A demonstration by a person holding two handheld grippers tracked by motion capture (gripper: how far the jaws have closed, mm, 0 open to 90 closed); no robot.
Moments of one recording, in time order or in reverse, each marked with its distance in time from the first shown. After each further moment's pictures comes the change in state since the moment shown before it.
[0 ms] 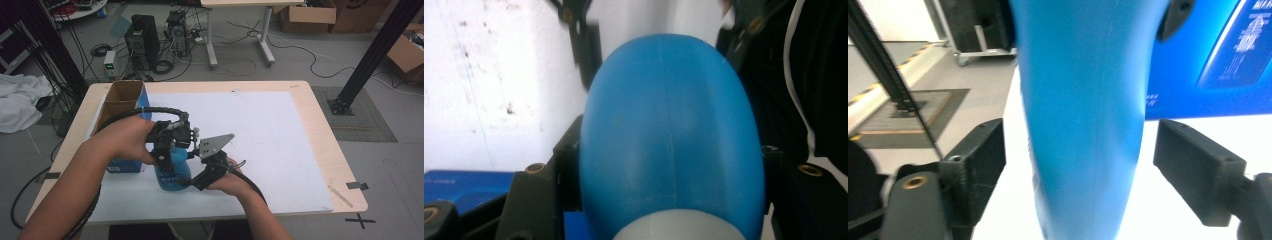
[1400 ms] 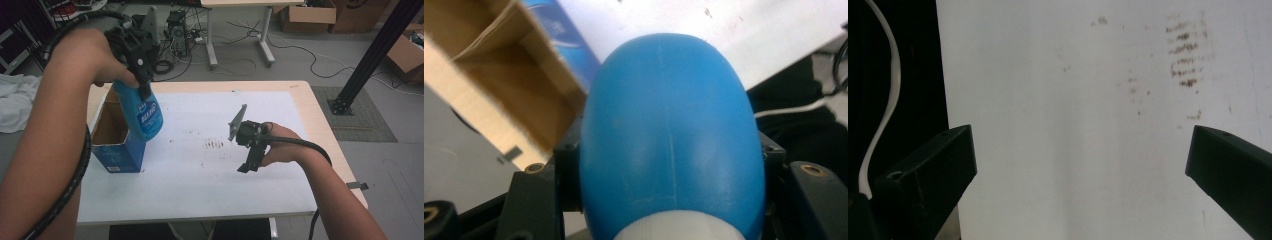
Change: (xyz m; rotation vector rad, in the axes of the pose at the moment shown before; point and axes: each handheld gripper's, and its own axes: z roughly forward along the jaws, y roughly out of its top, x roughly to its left) left arm 0.092 -0.071 -0.156 0.023 -0.085 -1.027; right arm -0.030 0.043 -0.102 0.885 -0.100 0.019
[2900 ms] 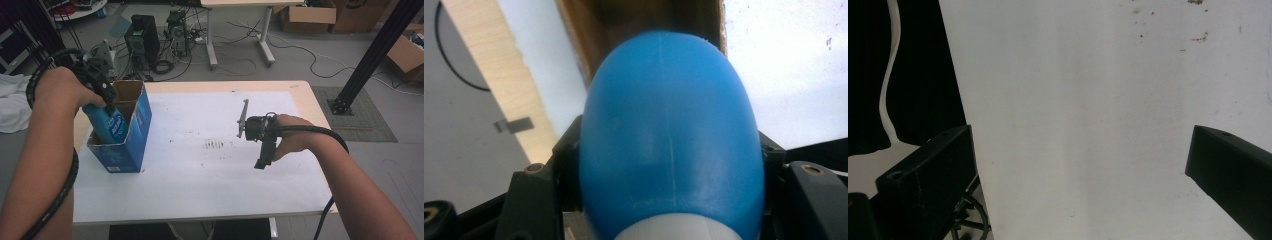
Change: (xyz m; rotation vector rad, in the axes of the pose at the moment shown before) left arm 0.105 -0.018 0.103 0.016 0.005 -0.265; right arm -0.009 -0.010 -0.021 0.208 0.033 0.030
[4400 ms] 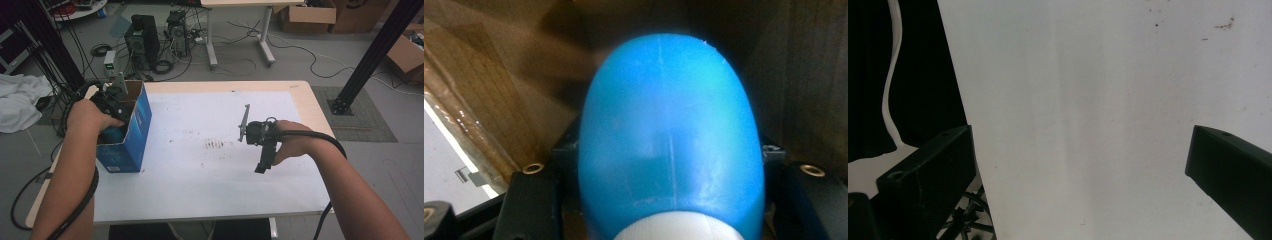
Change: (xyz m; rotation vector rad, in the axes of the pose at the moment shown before) left arm 0.006 0.023 0.087 -0.010 -0.008 0.021; right arm -0.002 -0.007 0.018 -0.007 0.036 0.028
